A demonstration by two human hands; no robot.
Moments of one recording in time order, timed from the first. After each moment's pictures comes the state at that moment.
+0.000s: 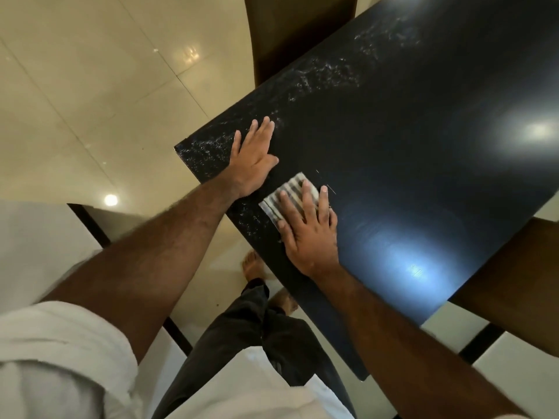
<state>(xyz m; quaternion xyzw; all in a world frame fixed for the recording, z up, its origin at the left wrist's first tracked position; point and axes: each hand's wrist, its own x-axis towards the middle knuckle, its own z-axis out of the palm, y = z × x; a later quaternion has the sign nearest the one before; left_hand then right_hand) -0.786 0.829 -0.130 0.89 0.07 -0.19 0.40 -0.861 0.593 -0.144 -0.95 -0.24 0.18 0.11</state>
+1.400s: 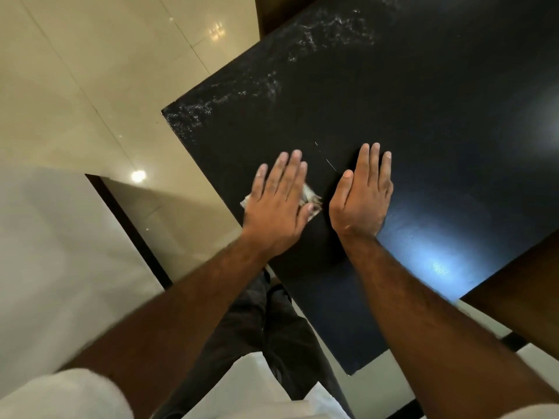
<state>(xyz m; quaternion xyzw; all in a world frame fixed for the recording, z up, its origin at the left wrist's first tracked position) -0.889 0.686 -0.150 0.99 0.05 -0.12 0.07 -0.804 0.532 -0.169 -0.98 -0.04 0.01 0.17</state>
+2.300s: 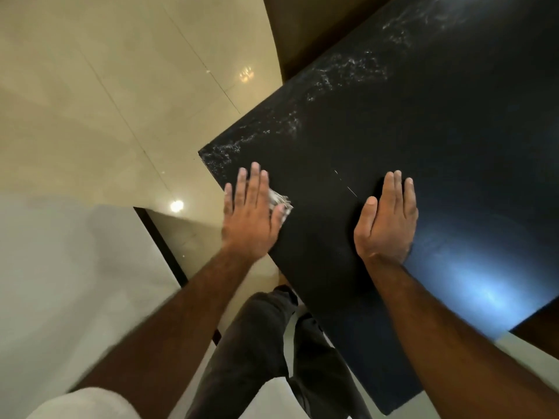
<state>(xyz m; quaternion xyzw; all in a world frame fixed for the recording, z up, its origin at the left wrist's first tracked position) -0.895 0.774 -0.151 0.97 0.17 -0.14 0.04 -0.804 0.528 -0.171 -0.97 -0.04 -0.03 0.24</state>
